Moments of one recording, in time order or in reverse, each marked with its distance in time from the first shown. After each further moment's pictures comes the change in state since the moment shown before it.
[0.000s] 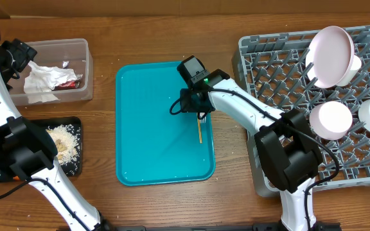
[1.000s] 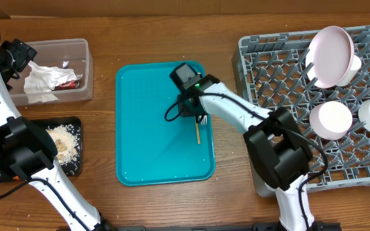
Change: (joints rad) left arm 0.000 0.000 0.000 0.000 0.000 0.000; right arm 0.055 0.060 0.008 -0.015 0.125 -0.024
